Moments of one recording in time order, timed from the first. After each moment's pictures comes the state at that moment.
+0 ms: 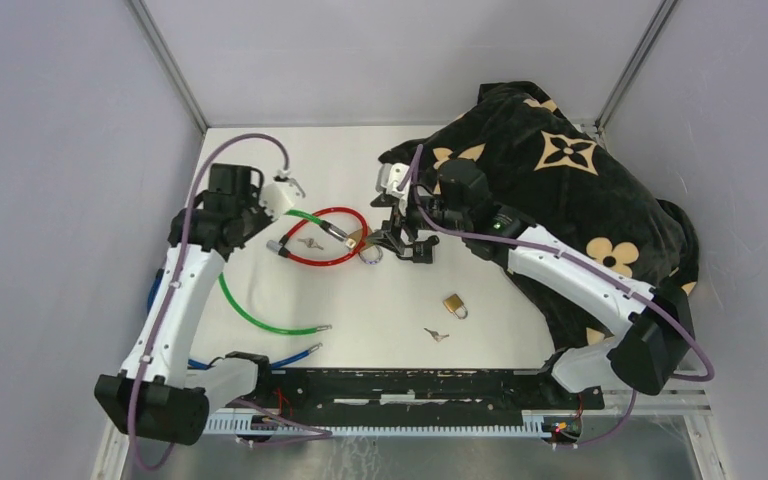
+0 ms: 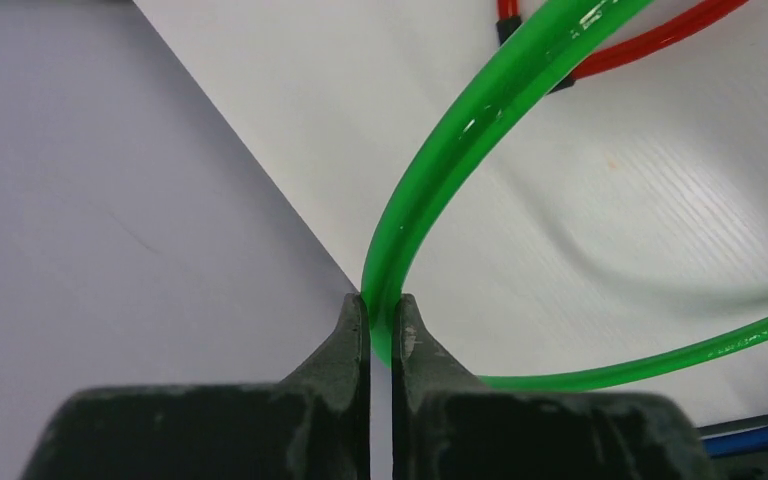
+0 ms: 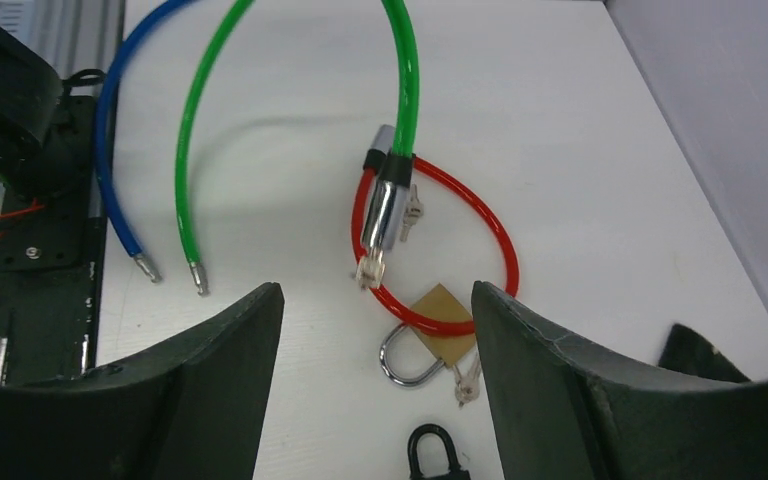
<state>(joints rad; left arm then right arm) -0.04 1.14 1.20 -0.96 -0.12 0.86 0.78 1.39 1.19 -0.08 -0.51 -0.32</state>
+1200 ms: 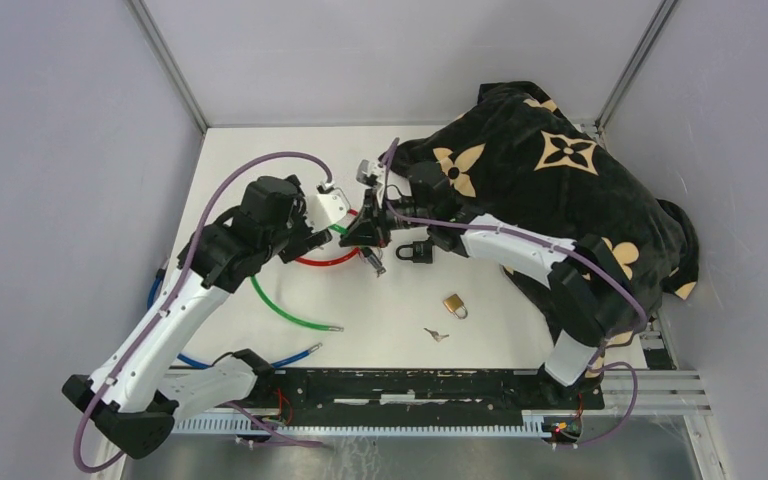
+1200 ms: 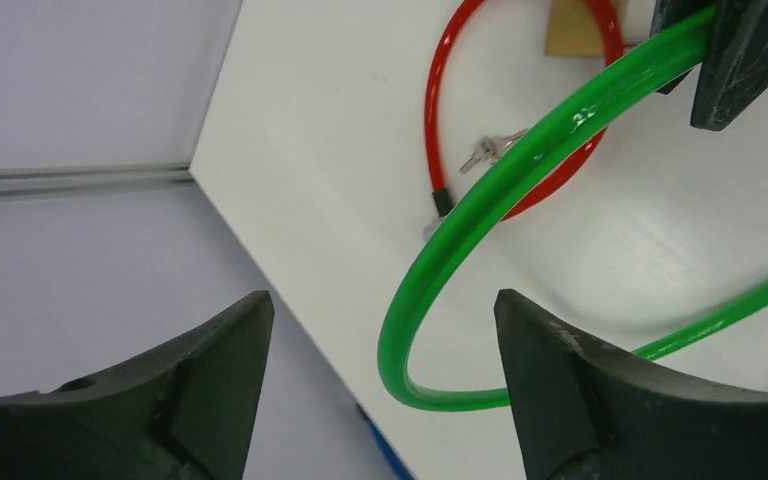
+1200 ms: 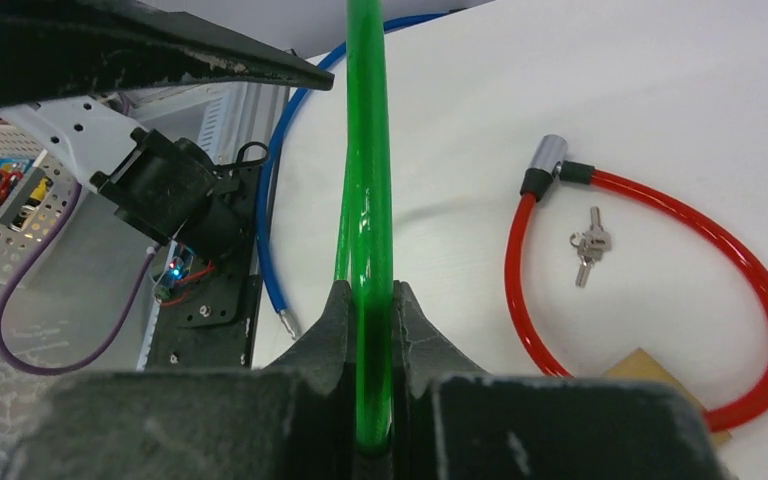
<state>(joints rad) -0.60 1.04 1.26 -0.93 -0.33 0.73 0.76 1.76 1.23 0.30 -0.84 0.14</state>
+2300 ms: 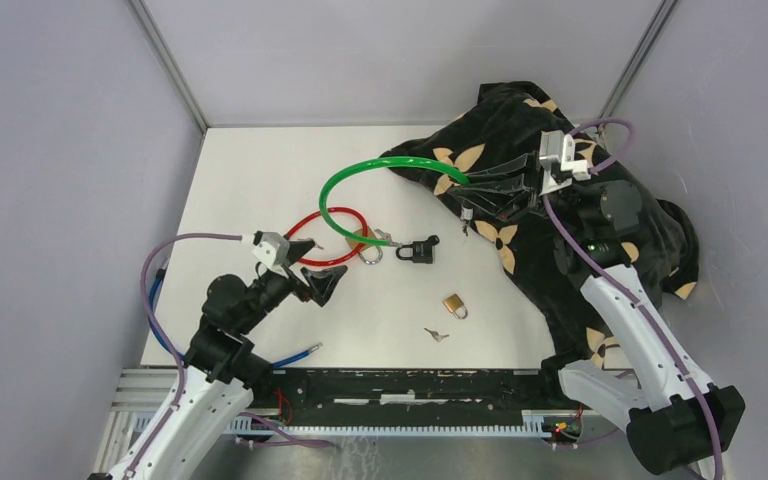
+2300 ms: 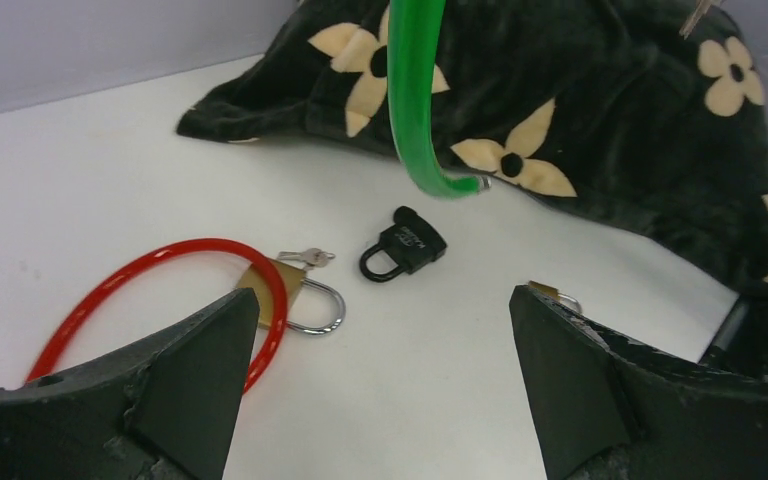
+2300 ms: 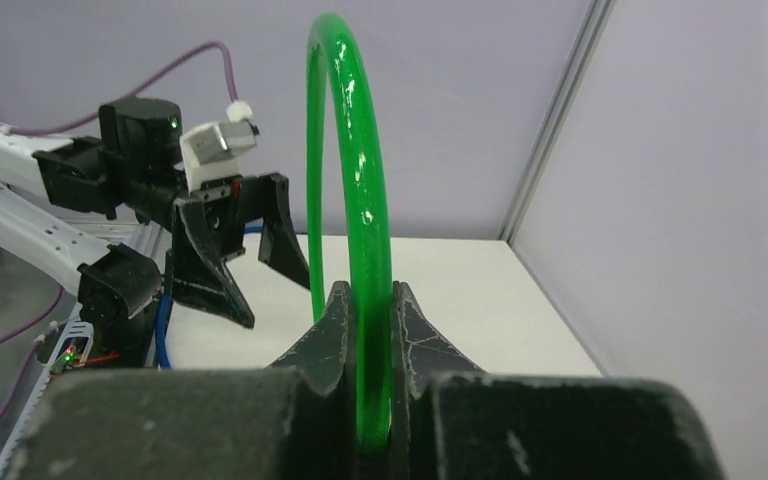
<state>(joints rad) -0.45 0.36 0.42 -0.06 0.25 -0.12 0.29 1.01 0.94 0.63 -1.02 0.29</state>
